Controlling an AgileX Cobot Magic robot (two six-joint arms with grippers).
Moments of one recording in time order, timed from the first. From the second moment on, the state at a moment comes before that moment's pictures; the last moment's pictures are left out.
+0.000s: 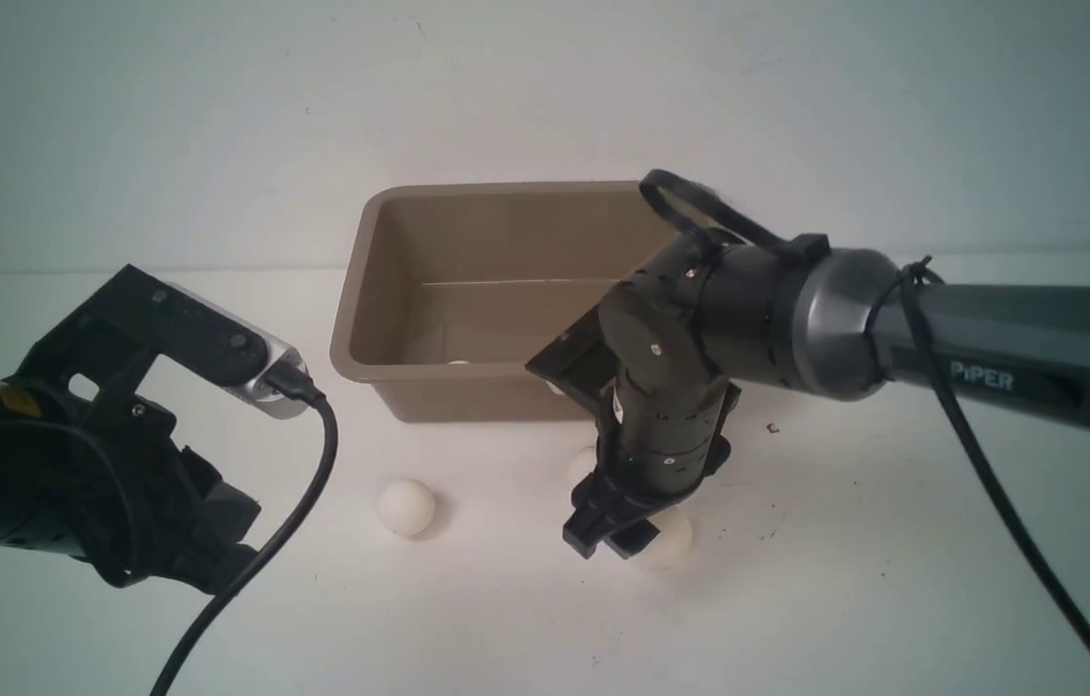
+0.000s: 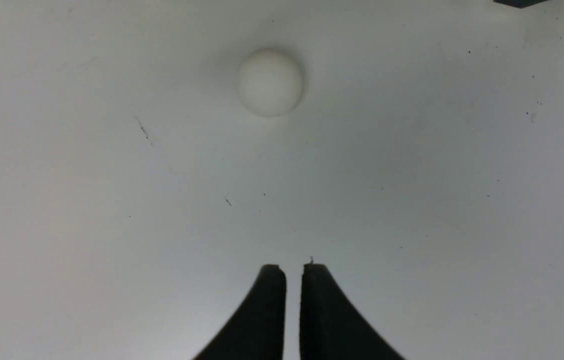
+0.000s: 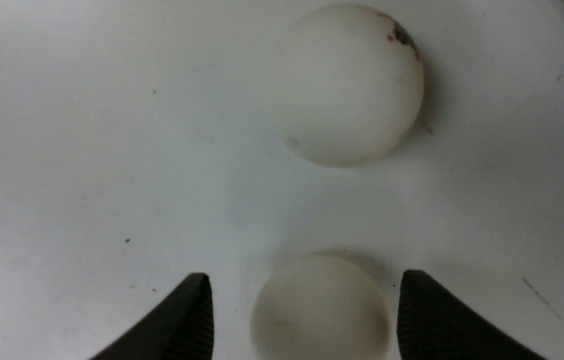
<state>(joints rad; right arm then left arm) 0.69 2.08 -1.54 -0.11 1.03 -0.04 -0.17 1.18 -0.80 -0.36 0.76 0.57</state>
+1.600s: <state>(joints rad) 0.56 2.16 -2.00 -0.18 1.06 -0.13 -0.17 1.18 -0.80 -0.35 0.76 0.57</state>
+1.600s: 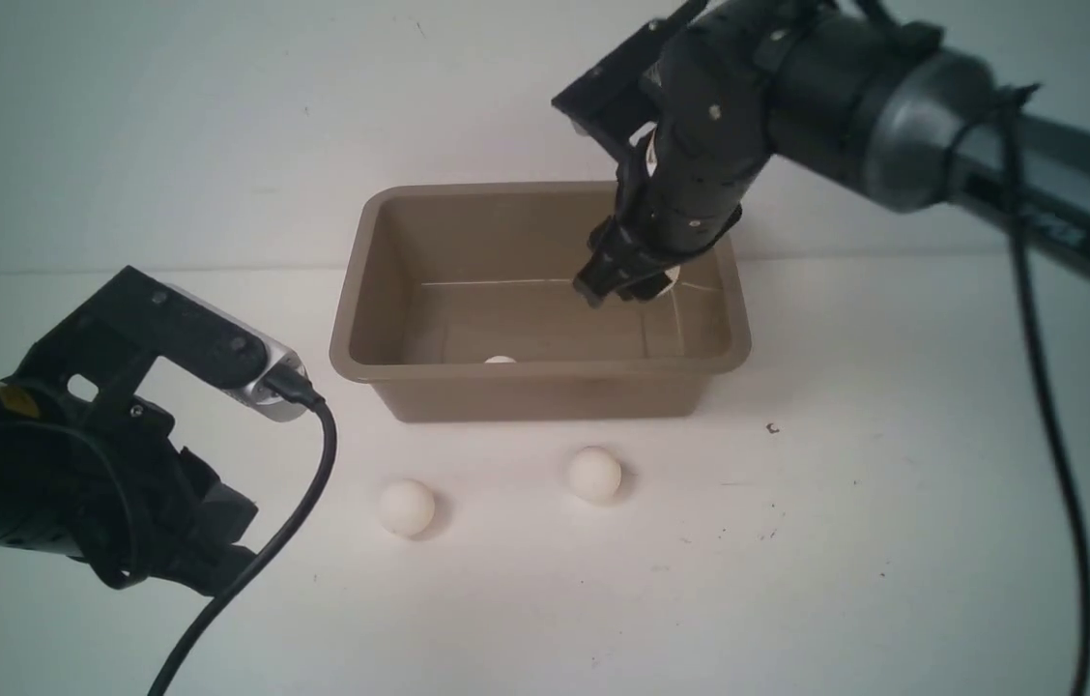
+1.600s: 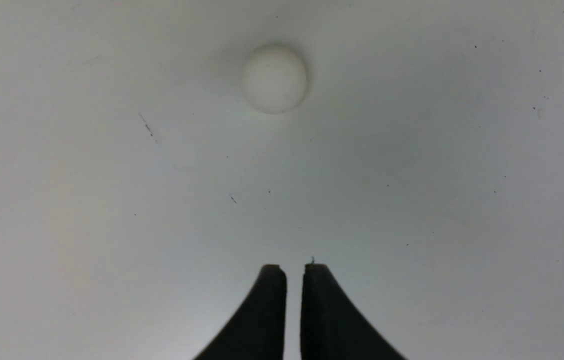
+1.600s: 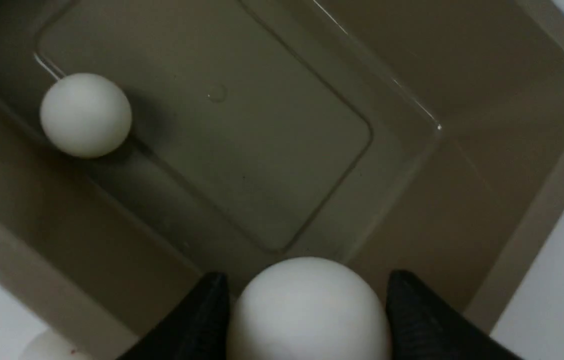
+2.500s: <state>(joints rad) 0.56 2.00 -2.03 -0.07 1.24 -0.08 -0.17 1.18 -0.80 -0.35 0.76 0.57</state>
